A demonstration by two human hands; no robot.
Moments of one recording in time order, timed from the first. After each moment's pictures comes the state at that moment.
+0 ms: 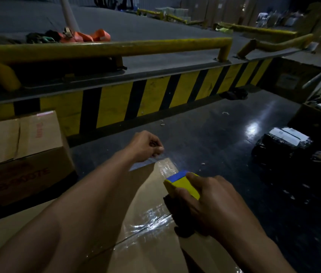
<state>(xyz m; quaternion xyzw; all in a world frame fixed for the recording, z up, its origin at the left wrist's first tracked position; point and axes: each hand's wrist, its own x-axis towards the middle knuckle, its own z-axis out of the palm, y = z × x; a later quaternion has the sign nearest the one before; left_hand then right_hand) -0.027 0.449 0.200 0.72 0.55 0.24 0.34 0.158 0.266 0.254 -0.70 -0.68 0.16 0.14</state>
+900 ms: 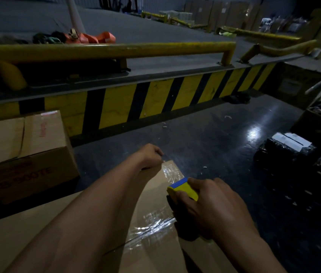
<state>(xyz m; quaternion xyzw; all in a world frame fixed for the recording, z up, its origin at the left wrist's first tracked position) -0.018 0.447 0.189 0.66 0.63 0.14 0.37 0.145 0.264 0.268 -0.72 -0.68 0.14 0.09</state>
